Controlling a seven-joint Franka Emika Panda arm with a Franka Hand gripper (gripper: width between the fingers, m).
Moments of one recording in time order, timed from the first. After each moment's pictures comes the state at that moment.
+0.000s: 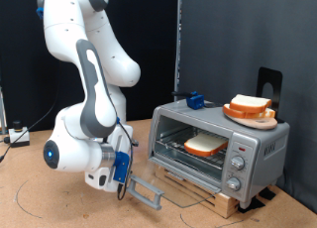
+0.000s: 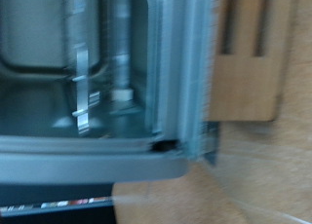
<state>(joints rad) -1.13 0.43 0.62 -2.38 0.45 1.69 -0.45</state>
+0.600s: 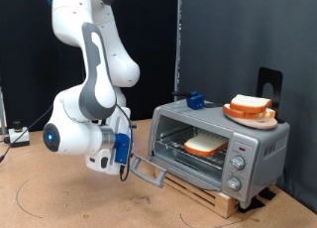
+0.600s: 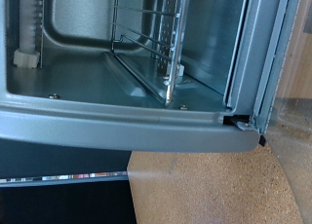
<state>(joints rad) -1.15 0.28 0.66 -2.42 0.49 1.59 -0.49</state>
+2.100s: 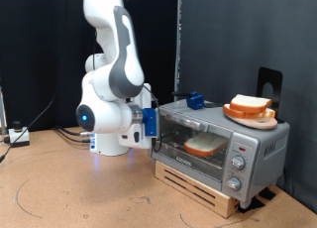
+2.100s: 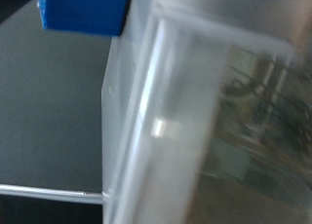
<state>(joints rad) -1.10 0.00 0.80 -2.56 0.78 1.41 -0.61</state>
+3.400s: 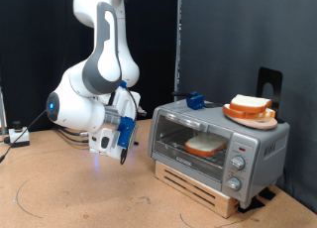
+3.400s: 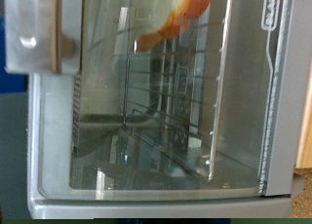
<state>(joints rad) -1.20 0.08 0.71 -2.46 0.70 1.57 -0.44</state>
